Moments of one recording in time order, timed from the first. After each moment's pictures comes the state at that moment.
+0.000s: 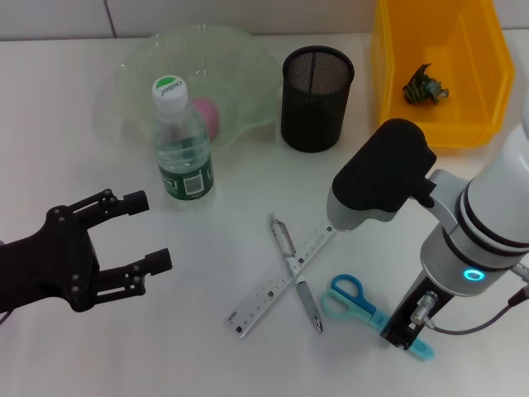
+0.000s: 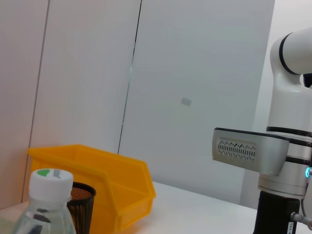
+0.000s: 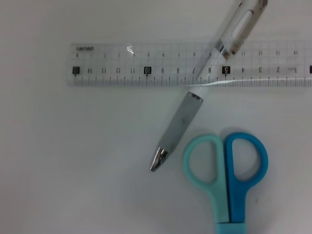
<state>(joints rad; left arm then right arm) -0.23 -2.04 0.79 0.64 1.71 1.83 -1.10 0.54 2.09 -1.91 -1.47 -2.61 -1.65 2.96</state>
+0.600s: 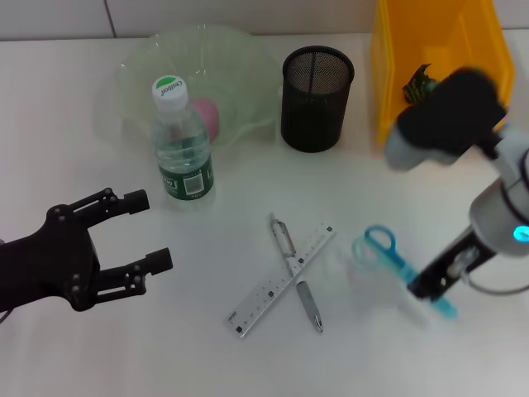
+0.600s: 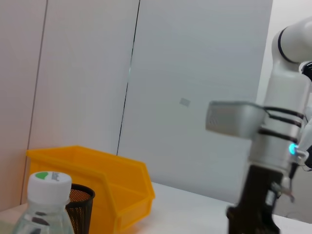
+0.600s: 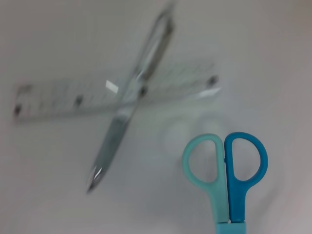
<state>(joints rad) -0.23 -2.04 0.79 0.64 1.72 1.83 -1.09 0.46 2.08 -1.73 -1.60 -2.67 -1.70 2.95</state>
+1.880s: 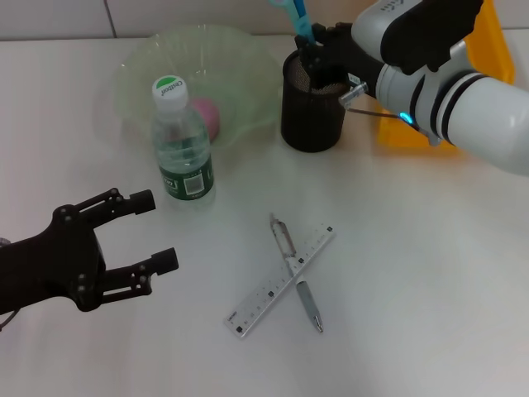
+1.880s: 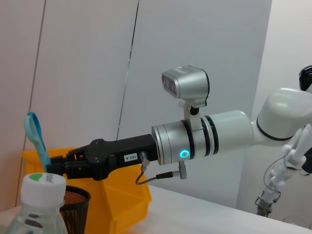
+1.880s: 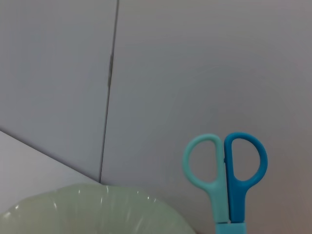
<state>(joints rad) -0.24 -2.05 0.79 0.64 1.71 1.83 -1.10 0.48 2.09 -1.90 -1.06 -2.02 -0.10 2.24</state>
